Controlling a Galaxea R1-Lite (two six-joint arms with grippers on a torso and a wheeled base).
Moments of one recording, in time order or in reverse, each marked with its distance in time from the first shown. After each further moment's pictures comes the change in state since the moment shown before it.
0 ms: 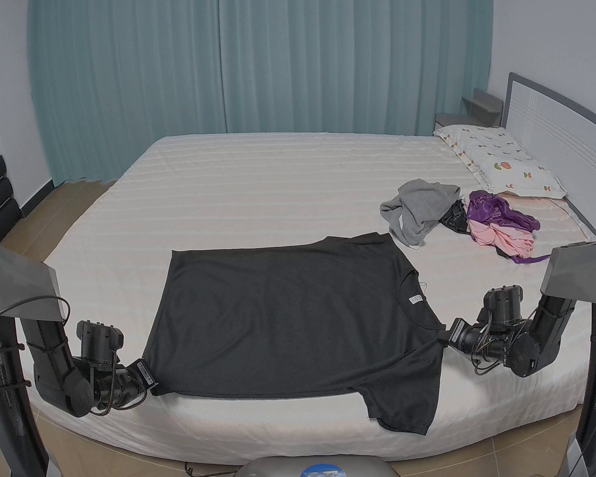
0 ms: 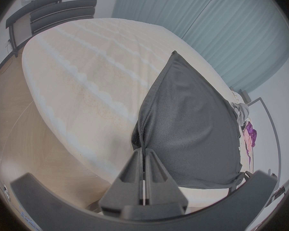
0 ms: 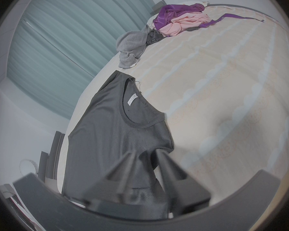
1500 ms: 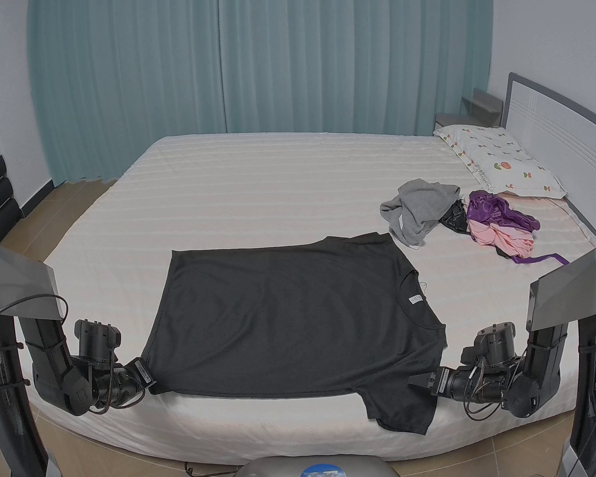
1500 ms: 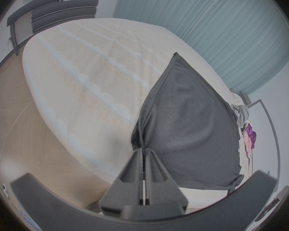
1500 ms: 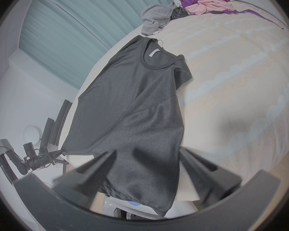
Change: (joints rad) left arm 0.017 0.001 -0.004 0.000 -0.008 -0.001; right arm 0.140 0.030 0.288 -0.229 0.099 -0.115
